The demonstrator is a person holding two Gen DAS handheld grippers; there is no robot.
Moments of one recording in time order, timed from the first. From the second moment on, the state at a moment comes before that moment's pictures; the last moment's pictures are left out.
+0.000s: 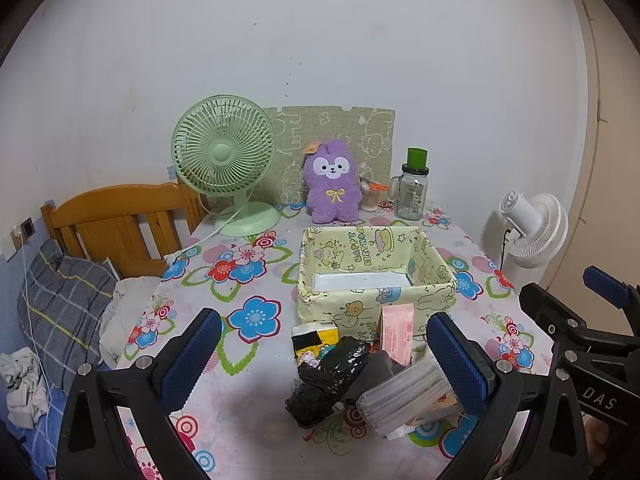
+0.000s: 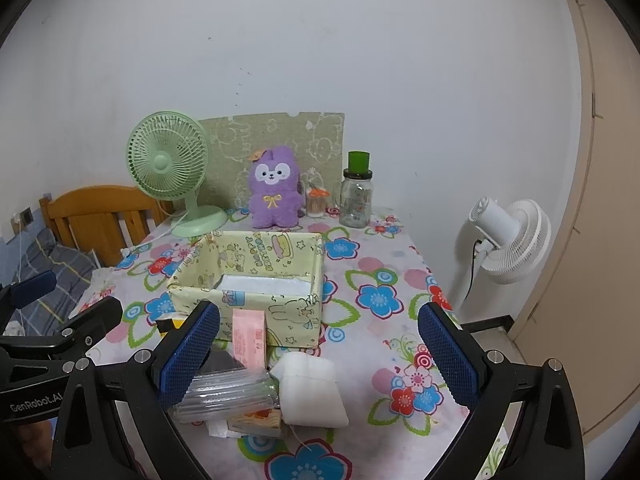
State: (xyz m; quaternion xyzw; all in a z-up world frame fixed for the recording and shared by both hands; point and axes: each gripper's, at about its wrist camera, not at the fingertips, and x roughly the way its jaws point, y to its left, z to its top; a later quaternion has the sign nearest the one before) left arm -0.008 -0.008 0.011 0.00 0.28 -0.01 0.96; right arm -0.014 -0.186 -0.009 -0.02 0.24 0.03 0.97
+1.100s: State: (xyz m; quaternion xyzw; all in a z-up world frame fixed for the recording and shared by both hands) left arm -0.005 -0.012 0.008 0.01 0.28 -0.01 0.96; right arm -0.008 -0.187 -0.014 0.00 0.25 0.02 0.97
